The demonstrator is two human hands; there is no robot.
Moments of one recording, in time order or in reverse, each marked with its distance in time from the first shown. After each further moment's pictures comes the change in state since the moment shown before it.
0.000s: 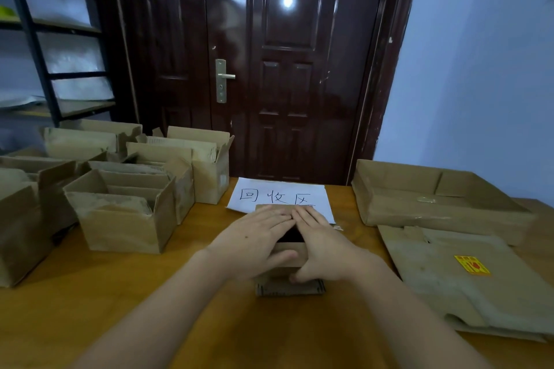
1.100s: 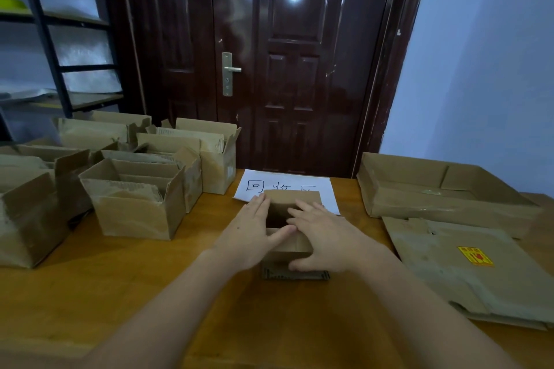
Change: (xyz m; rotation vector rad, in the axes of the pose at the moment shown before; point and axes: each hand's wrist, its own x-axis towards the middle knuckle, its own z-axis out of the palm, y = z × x) left_hand -0.008 0.000 0.025 -0.334 -0.045 -0.560; right_hand -0.009 -0.007 -0.004 -0.229 0.058 -0.157
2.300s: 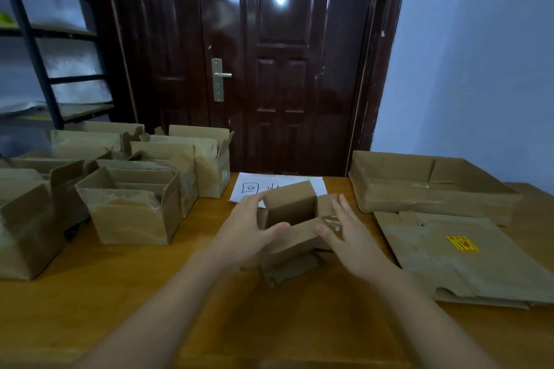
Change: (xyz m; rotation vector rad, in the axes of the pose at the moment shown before) left_hand -0.008 0.005 -0.018 -0.288 0.054 0.003; right_hand -0.047 0.010 0.021 0.599 0.305 0.448
